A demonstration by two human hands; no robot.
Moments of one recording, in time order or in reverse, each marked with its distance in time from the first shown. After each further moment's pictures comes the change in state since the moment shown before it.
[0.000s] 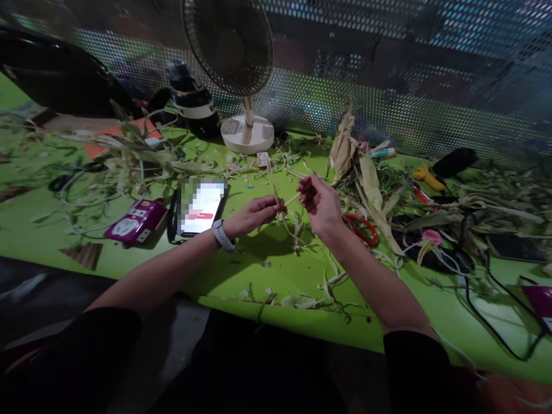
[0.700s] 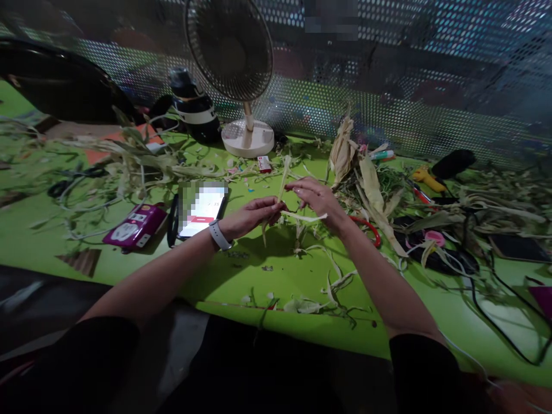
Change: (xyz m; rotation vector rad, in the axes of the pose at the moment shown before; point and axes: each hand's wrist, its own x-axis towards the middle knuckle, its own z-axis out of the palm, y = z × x) left_hand 0.001 0.001 -0.007 -0.147 -0.060 -0.009; right_hand 0.007 -0.012 -0.012 -0.655 -0.373 -0.291
